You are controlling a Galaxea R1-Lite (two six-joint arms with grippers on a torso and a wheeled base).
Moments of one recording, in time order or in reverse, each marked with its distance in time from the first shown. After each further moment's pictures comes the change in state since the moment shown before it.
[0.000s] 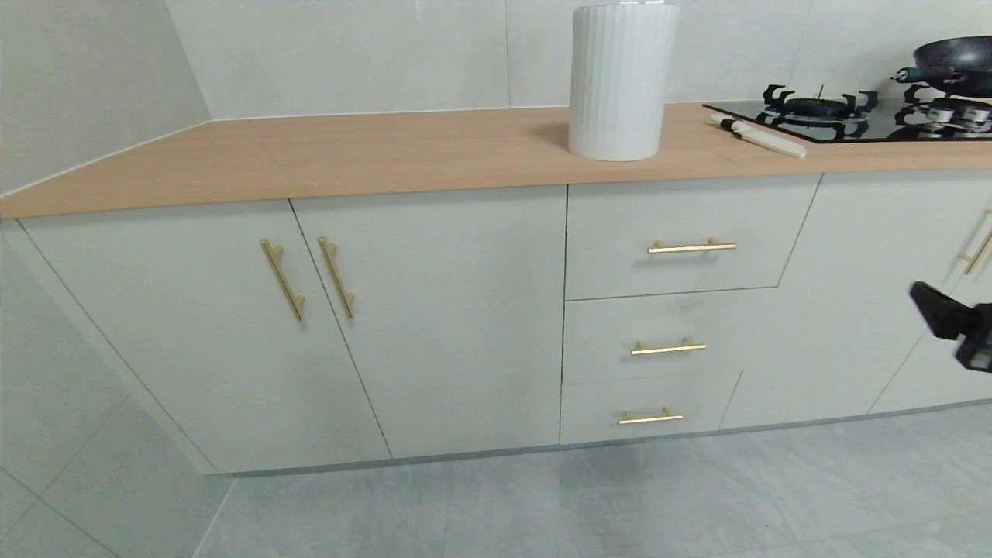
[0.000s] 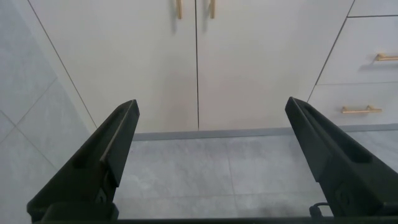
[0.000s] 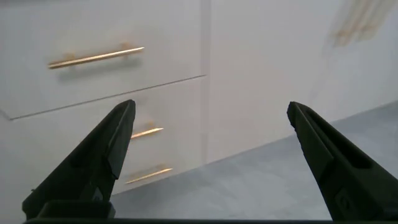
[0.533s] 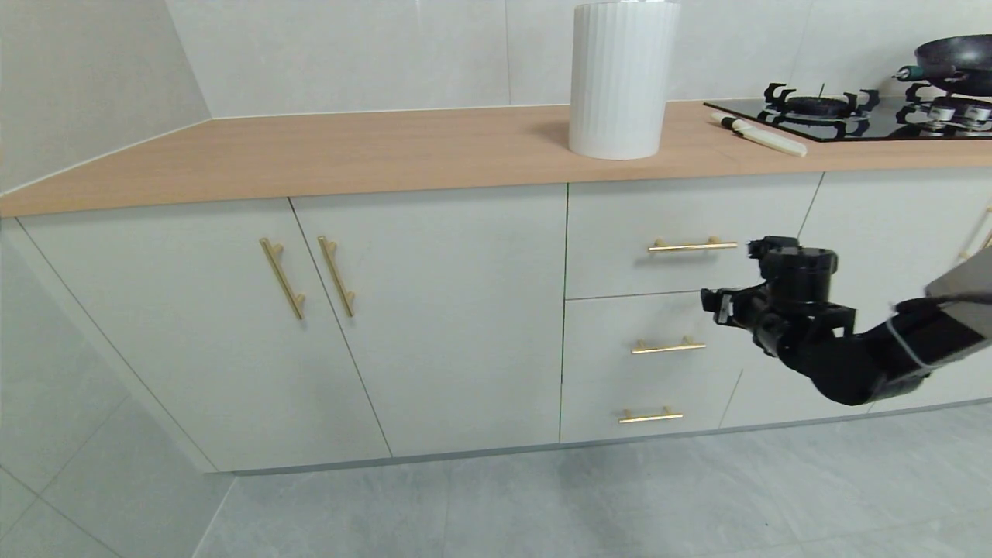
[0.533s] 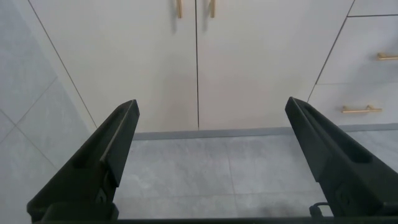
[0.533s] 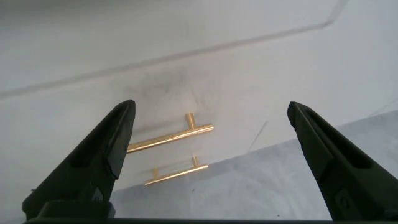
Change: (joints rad) left arm 0.000 0.000 0.000 0.000 0.000 0.000; right arm 0.053 0.910 -0.626 -0.052 0.064 0.137
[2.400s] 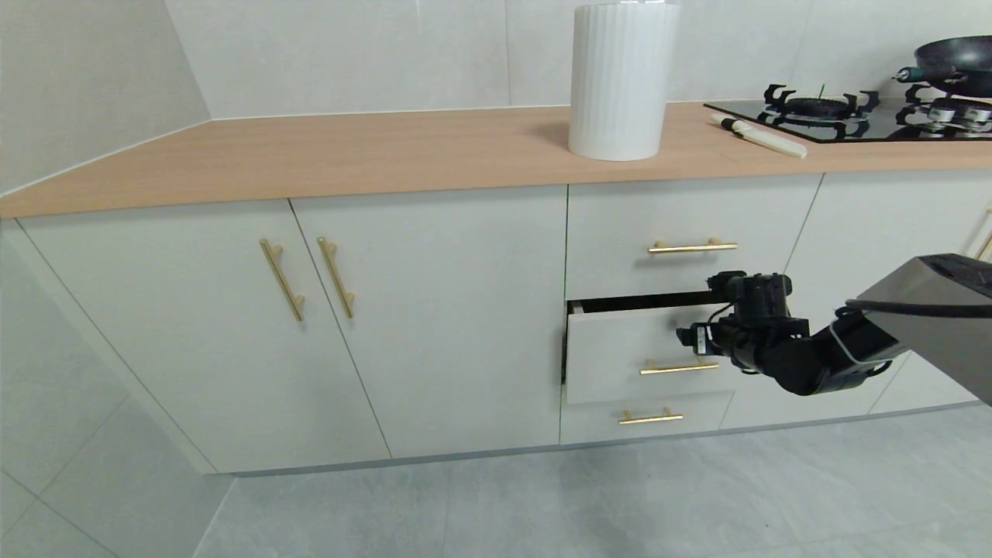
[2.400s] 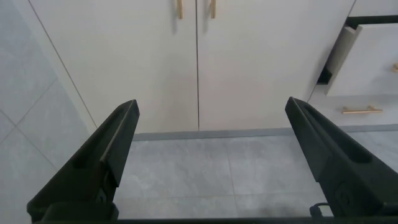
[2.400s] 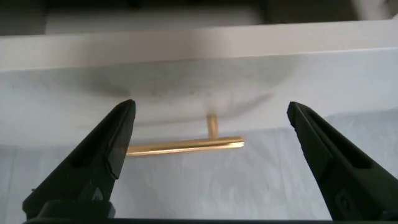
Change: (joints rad) left arm 0.000 0.000 0.000 0.000 0.000 0.000; right arm -0.041 0.257 -0.229 0.196 0.171 -0.103
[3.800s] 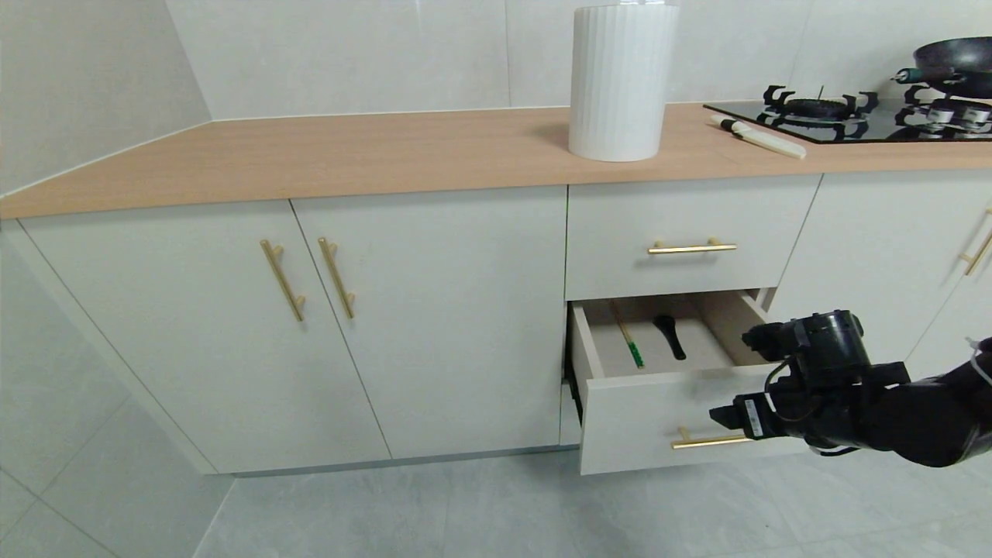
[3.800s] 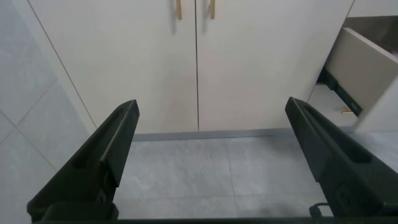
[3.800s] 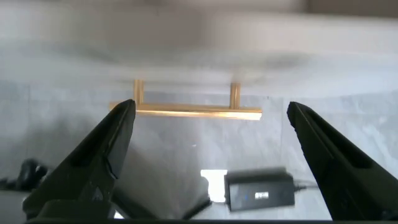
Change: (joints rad) left arm 0.000 0.000 0.000 0.000 0.000 0.000; right arm 0.060 -0.388 0.514 0.190 0.079 -0.011
